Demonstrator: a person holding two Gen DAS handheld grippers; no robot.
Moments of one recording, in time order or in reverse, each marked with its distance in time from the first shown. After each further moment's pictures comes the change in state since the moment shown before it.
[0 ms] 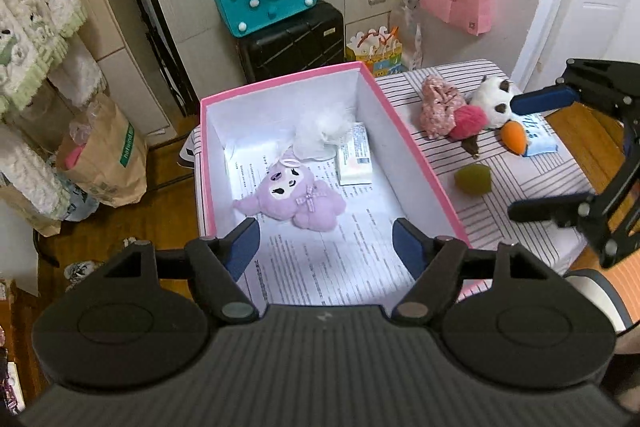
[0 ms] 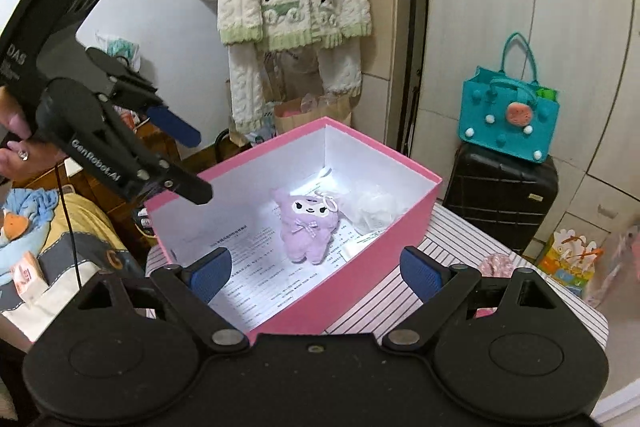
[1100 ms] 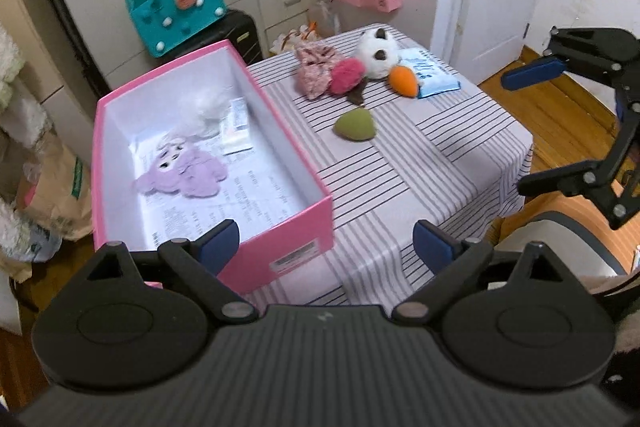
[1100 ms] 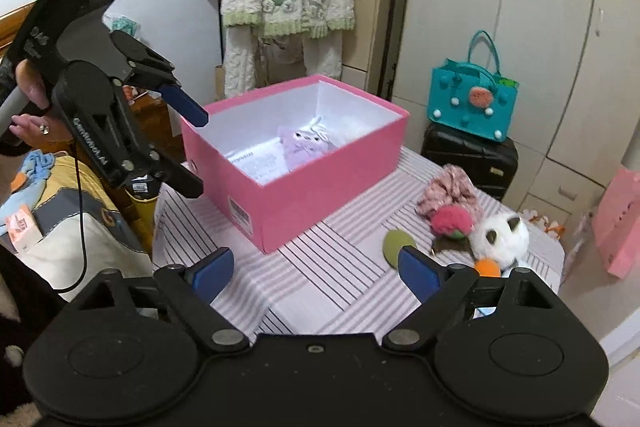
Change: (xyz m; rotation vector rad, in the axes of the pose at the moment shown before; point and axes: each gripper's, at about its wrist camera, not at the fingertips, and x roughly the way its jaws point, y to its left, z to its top) left arm -0.012 -0.107 -0.074 0.182 -0.049 -0.123; right arm -0.088 0.033 -0.114 -0.028 -0.001 -0.098
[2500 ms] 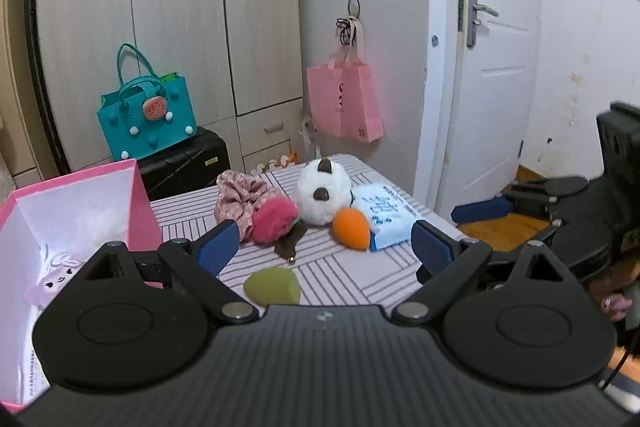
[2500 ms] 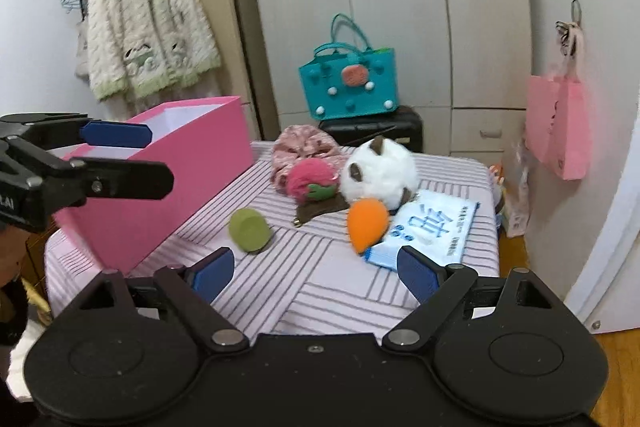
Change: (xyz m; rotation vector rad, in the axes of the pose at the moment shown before) left arm 0.093 -0.084 0.043 -0.057 -0.436 0.003; right arm 0.045 -0.118 -0.094 0.352 -0.179 -0.195
